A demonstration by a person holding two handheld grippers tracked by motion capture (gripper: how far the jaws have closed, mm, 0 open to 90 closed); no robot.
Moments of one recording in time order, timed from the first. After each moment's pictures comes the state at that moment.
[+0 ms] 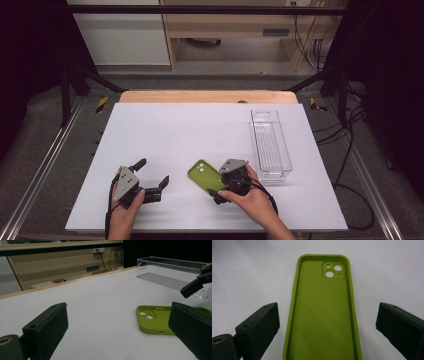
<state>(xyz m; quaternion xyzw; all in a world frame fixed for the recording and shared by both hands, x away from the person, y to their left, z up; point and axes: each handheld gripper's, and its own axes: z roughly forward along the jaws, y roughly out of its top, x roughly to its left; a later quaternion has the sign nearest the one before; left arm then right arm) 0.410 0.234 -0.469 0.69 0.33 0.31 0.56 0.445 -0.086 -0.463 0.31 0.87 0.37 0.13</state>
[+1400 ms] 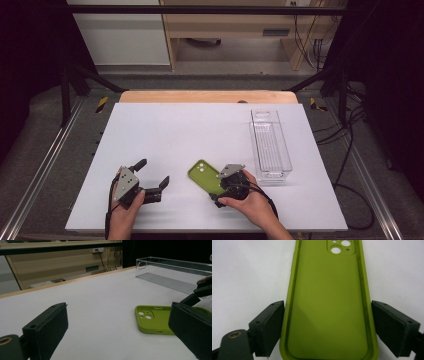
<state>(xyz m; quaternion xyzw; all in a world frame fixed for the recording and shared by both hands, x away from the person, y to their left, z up) 0.409 0.235 -0.468 0.69 0.34 0.30 0.56 0.443 -0.086 -0.483 0.31 0.88 0.33 0.12</state>
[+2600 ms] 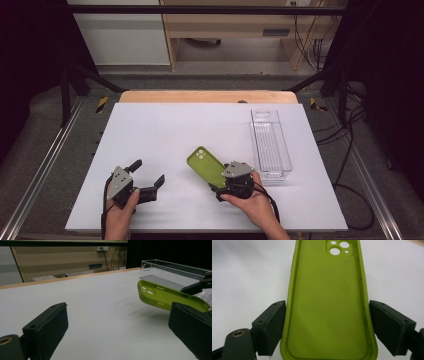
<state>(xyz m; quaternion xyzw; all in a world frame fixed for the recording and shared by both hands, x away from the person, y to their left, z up) 0.406 0.245 -0.465 0.68 0.37 0.29 0.57 0.440 -0.096 -0.470 0.28 0.83 0.43 0.20</state>
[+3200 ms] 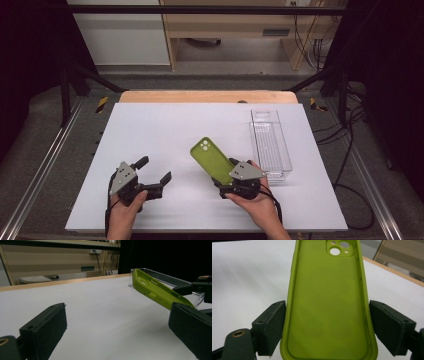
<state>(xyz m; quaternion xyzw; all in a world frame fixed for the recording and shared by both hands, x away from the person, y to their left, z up) 0.411 0.222 -0.443 0.68 0.36 0.26 0.59 0.430 -0.108 -0.456 0.28 0.79 0.48 0.26</state>
